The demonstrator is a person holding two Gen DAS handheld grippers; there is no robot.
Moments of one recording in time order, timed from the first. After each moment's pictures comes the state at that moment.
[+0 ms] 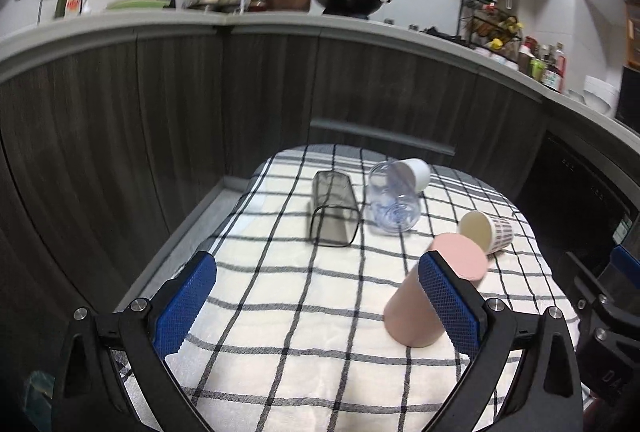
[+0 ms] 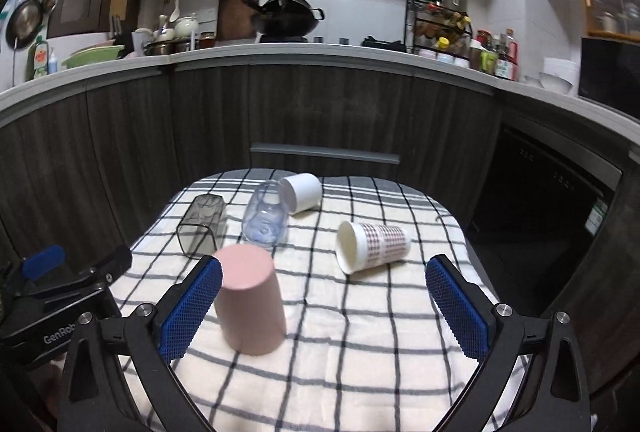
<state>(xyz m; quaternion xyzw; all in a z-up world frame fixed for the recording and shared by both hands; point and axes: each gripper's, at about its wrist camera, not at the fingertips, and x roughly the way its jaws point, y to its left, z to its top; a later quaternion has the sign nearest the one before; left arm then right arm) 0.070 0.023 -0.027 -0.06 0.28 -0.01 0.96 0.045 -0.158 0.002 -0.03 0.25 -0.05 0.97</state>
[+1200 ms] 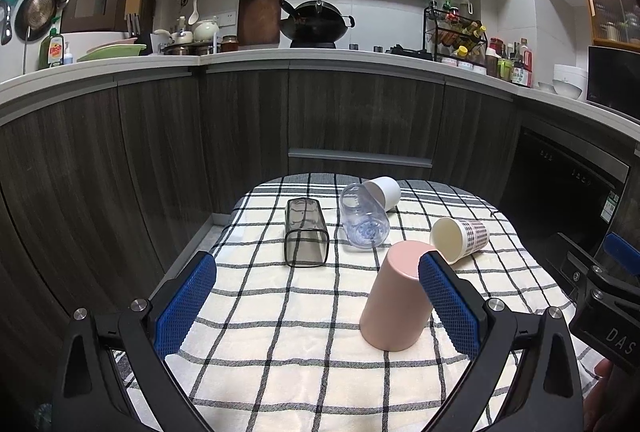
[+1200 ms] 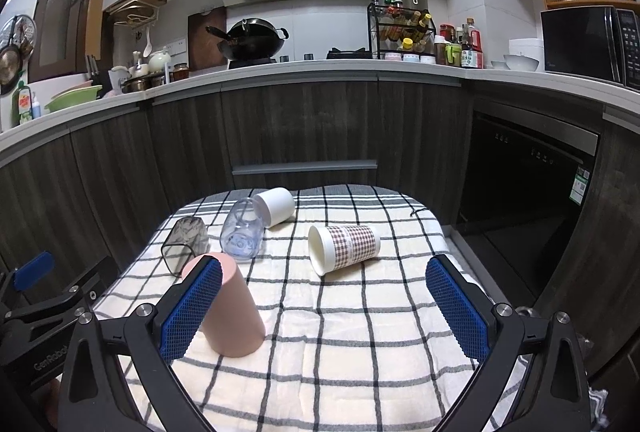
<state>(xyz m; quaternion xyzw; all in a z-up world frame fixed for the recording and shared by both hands) 0.046 -0.003 -0.013 -0.02 0.23 -0.03 0.97 0.017 -0.196 0.002 0.02 0.21 -0.08 0.97</state>
